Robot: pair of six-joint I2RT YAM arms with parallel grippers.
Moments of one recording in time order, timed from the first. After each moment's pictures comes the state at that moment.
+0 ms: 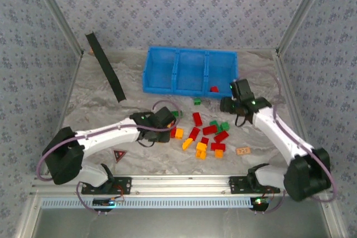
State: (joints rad) left arm -0.95 1.41 0.95 -0.72 -0.13 -0.78; right arm 0.35 1.17 0.87 -0.67 0.13 0.41
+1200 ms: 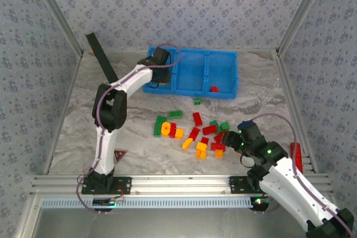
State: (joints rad) left arm -0.48 2.20 1.86 -0.68 -0.12 -0.43; right arm 0.51 0.58 0.44 -0.82 0.03 0.87
